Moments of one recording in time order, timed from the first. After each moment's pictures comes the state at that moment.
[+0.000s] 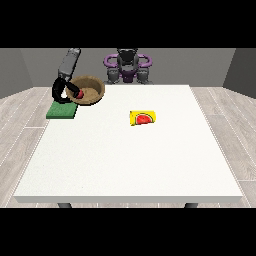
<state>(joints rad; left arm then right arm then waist) -0.94 0.96 0.51 -0.73 0.40 -0.39 -0.21 -0.67 -0.38 -0.14 -0.93 0.04 -0.08 0.17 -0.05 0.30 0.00</state>
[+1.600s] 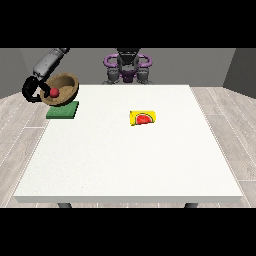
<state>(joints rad) -0.93 0.95 0.48 -0.95 0.47 -0.31 -0.11 -0.77 -0.71 -0.32 -0.54 -0.01 0.17 -0.11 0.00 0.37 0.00</state>
